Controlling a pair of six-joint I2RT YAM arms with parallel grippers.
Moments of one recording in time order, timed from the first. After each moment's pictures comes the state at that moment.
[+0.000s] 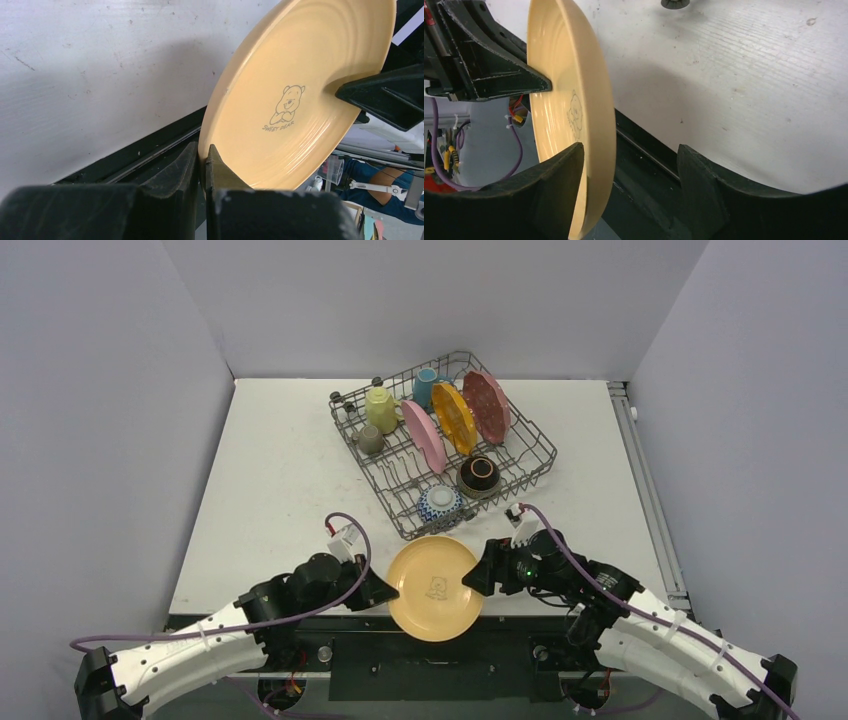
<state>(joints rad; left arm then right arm) -1.02 0.54 0.28 -0.28 0.02 -1.14 0.87 0.63 0.51 -0.49 -0.14 0.72</state>
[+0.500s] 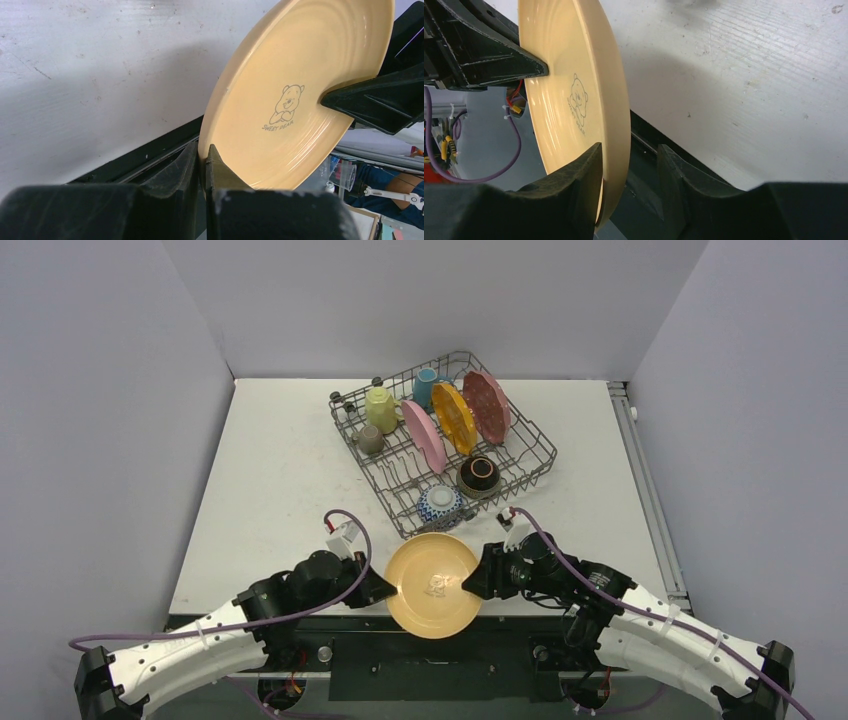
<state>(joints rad) -1.02 0.56 0.32 -0.32 -0.02 -1.10 0.94 0.67 0.51 -0.47 -0.12 0.74</state>
